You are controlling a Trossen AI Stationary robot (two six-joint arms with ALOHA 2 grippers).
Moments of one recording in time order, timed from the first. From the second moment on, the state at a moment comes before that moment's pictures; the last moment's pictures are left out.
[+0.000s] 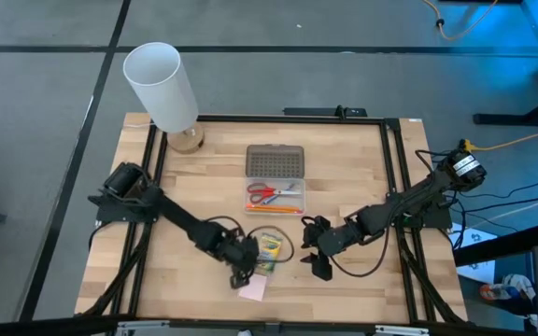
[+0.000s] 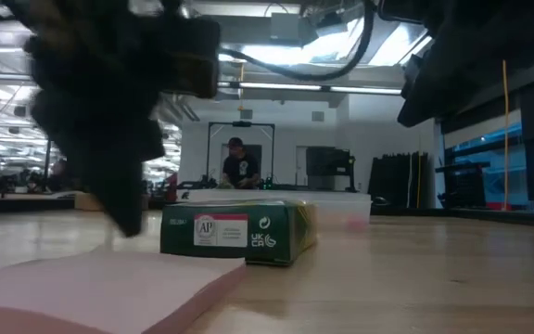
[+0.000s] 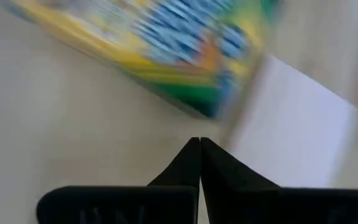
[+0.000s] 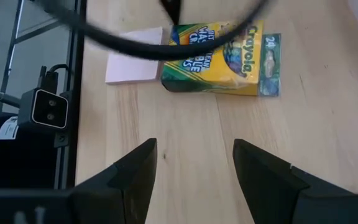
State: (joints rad) left arm -0.47 1.87 1.10 -0.34 -0.06 -0.75; right arm 0.49 1.54 0.91 -0.18 0.11 0.68
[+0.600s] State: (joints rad) left arm -0.63 1.90 1.19 -0.26 -0.01 -0.80; right arm 0.49 1.54 0.91 -0.19 0.11 0.67
